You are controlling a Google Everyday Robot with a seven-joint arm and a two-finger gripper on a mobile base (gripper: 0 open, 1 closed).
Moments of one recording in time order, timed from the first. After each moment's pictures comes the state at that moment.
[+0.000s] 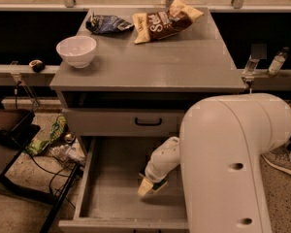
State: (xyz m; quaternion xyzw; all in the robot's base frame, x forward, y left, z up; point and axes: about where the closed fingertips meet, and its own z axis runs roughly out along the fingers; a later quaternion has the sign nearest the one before) arm 0.554 -0.020 0.375 -0.50 0.85 0.07 0.13
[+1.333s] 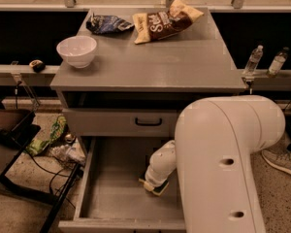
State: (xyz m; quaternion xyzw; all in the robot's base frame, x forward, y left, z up) arm 0.545 -0.022 0.354 -0.49 0.86 0.08 0.10
